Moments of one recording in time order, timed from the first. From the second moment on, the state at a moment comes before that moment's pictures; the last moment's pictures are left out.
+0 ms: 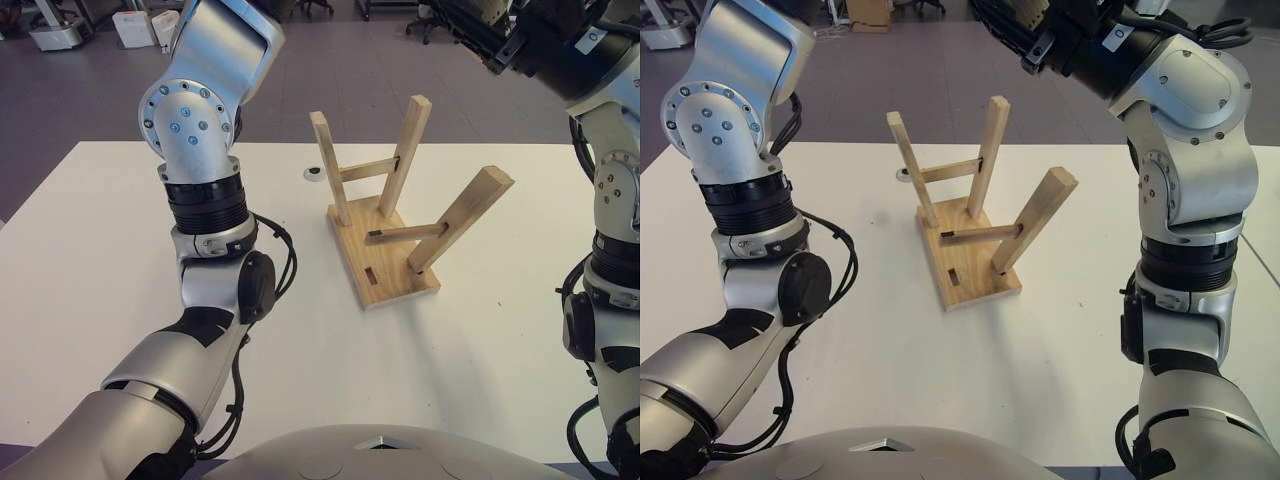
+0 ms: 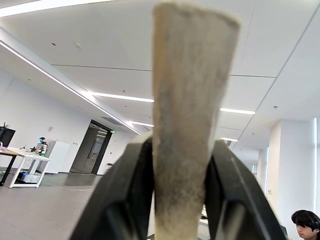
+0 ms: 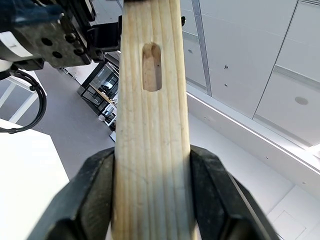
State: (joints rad) left arm -1.16 0.04 0.30 -0.01 -1.05 0.64 -0.21; right arm -0.86 -0.64 -0.06 -0.27 0.35 0.36 0.66
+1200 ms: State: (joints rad) left arm 0.04 -0.05 0.18 -0.55 -0.85 0.54 0.17; right arm -0.07 -0.52 0.19 0.05 0.03 0.16 0.68
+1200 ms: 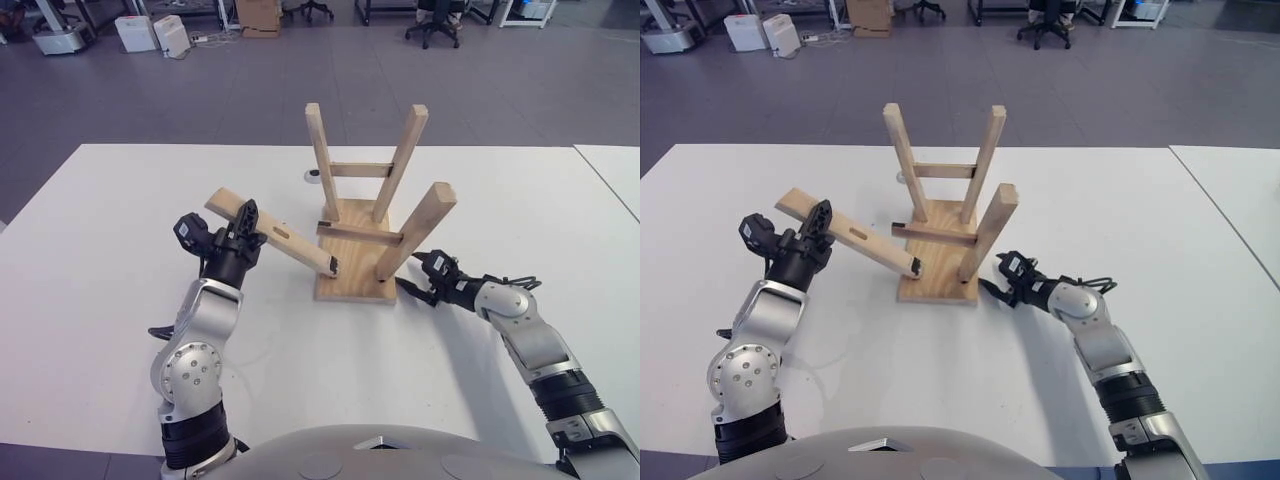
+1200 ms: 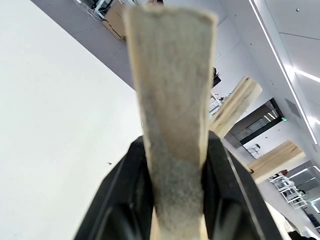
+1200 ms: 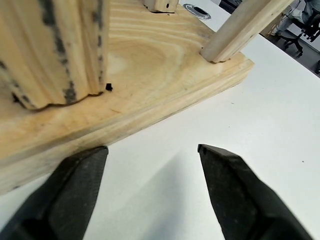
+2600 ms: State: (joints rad) left arm -0.11 0.17 -0.24 -0.59 -0.32 0.75 0.04; right arm -0.12 -0.47 0.20 -0.01 -0.03 0.17 0.64
